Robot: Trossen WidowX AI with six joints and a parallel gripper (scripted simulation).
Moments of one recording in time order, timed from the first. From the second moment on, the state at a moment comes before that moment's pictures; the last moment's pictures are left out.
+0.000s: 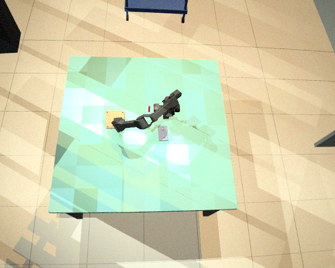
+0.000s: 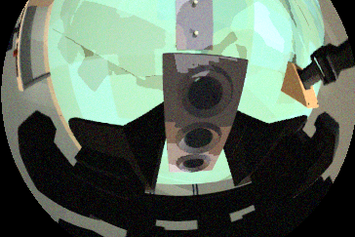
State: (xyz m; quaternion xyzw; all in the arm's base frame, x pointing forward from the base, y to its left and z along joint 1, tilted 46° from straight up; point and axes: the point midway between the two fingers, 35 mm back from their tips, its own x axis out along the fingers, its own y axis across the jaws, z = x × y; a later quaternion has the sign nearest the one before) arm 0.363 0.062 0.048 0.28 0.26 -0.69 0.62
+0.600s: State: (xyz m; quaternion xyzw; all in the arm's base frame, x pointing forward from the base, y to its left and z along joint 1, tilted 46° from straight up) arm 0.357 0.006 0.066 0.28 0.26 -0.68 0.62
